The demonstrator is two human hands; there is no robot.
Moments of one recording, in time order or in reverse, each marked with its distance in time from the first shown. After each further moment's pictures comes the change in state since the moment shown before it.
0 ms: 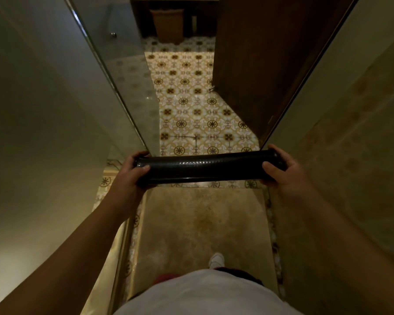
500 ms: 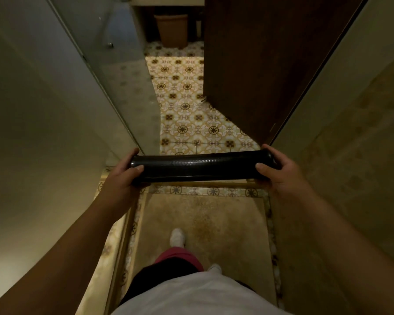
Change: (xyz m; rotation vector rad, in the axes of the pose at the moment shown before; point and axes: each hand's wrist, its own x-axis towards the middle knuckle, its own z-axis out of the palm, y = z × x) left_hand 0.042 0.010 0.026 0.000 0.073 0.005; right_hand 0.059 -0.018 -0.015 0.105 -0.120 0.090
